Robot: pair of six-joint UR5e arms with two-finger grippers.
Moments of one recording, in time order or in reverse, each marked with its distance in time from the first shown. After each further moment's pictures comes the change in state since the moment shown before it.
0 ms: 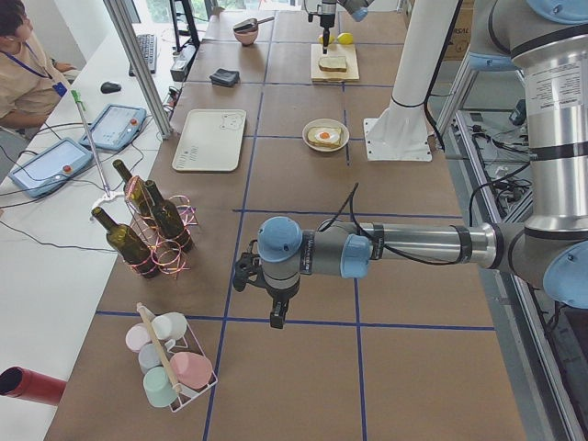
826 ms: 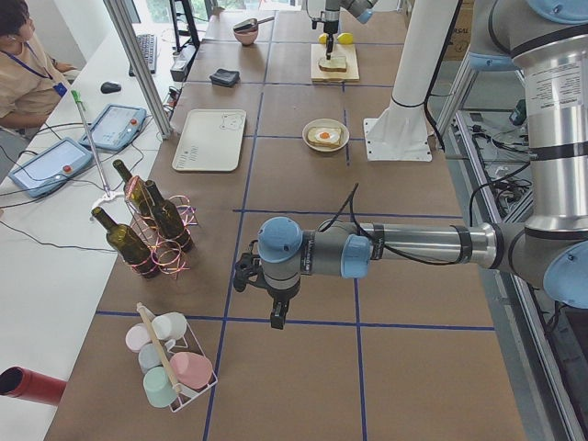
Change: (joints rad) left arm 0.000 0.001 0.000 0.001 0.000 0.000; right arm -0.105 -0.008 0.000 0.001 -0.101 0.002
